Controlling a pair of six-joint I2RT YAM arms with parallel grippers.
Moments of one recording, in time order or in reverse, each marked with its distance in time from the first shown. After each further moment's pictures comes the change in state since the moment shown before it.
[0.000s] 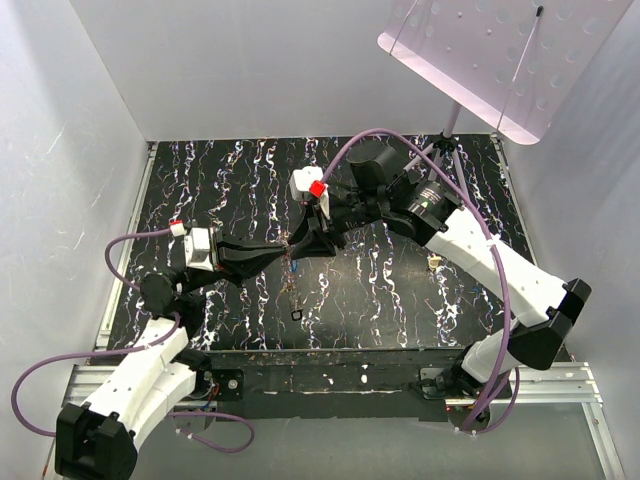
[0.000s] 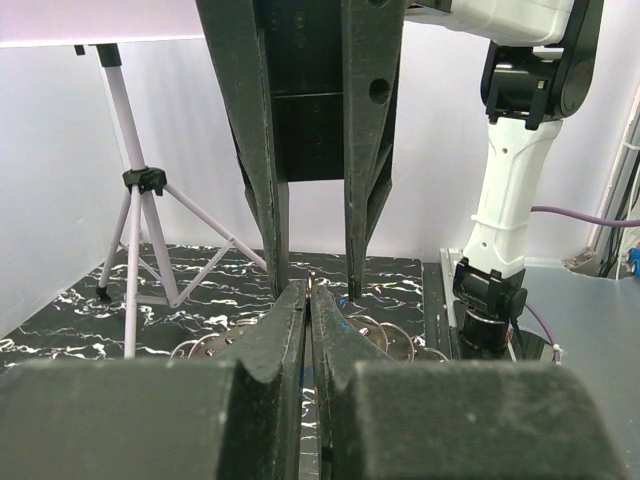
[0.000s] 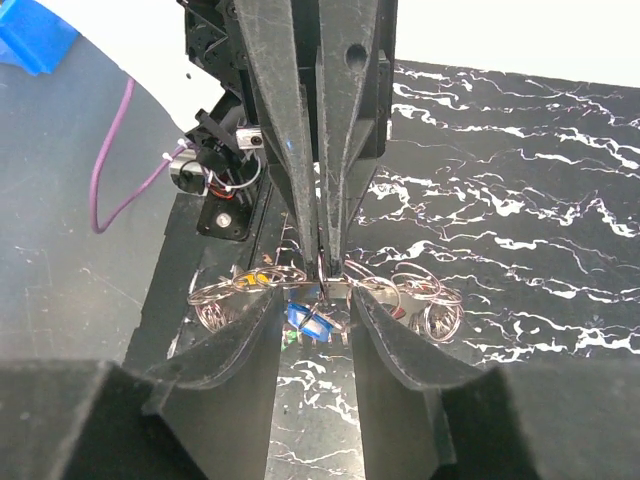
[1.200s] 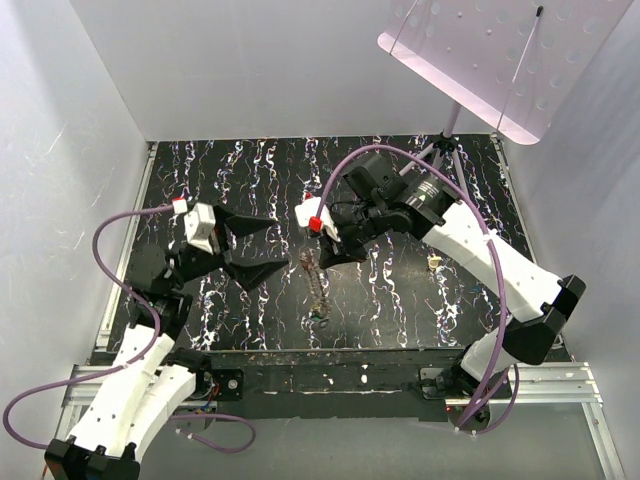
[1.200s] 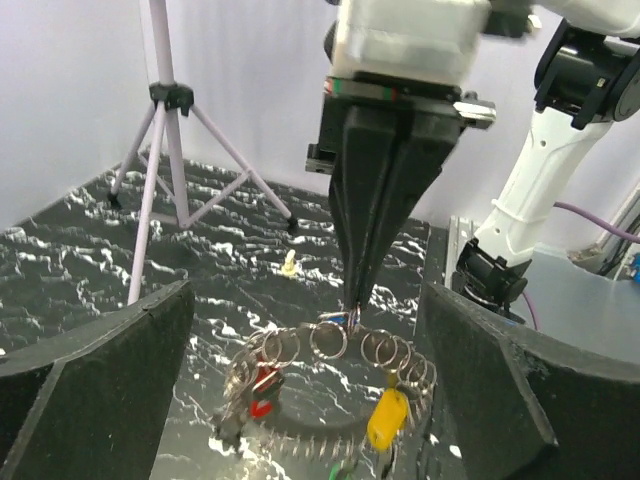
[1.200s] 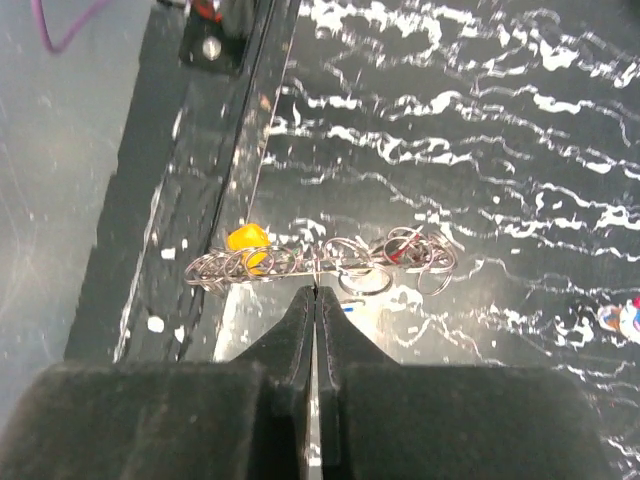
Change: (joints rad) left arm 0.027 -0.122 0.161 -0.589 -0.032 0.129; right arm -0.013 0.023 0.026 -0.367 0.115 -0.300
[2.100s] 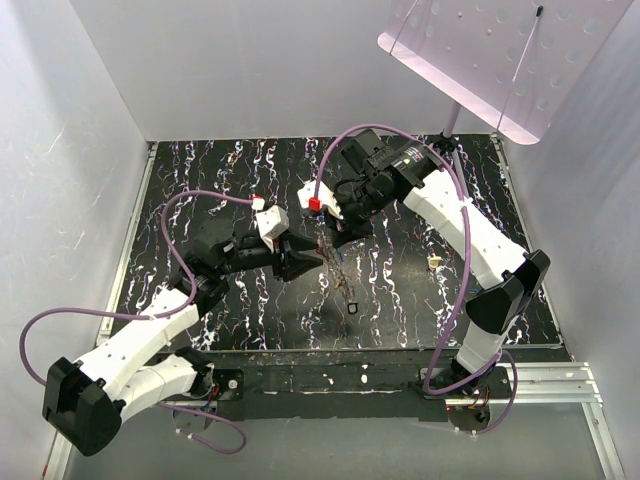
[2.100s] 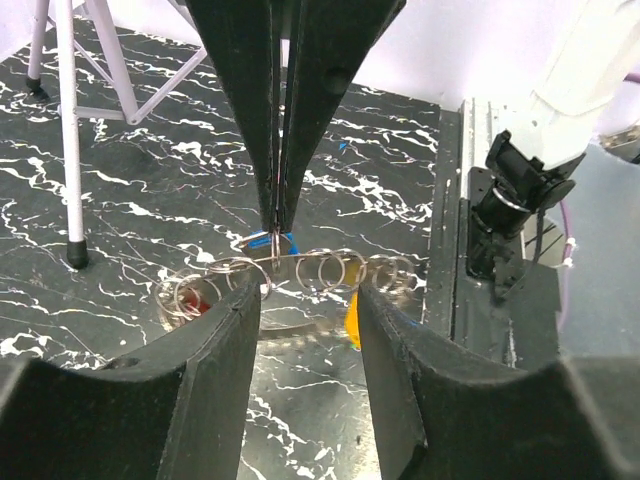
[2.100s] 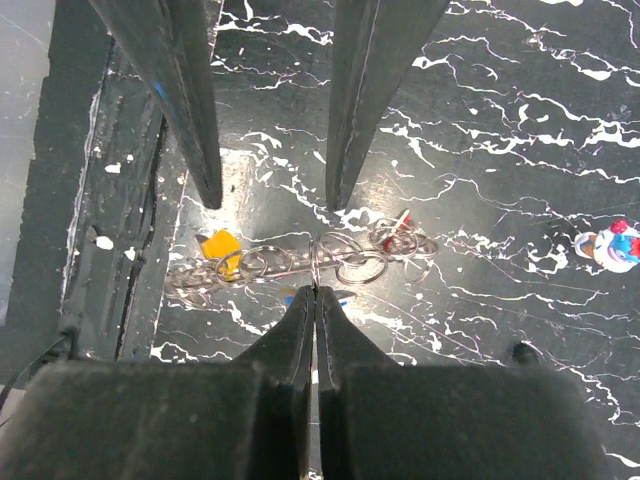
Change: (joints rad) left arm -0.291 0.322 0.136 -0.310 -0.143 0.365; right arm -0.133 0.242 0.293 -0.379 0.069 -0.319
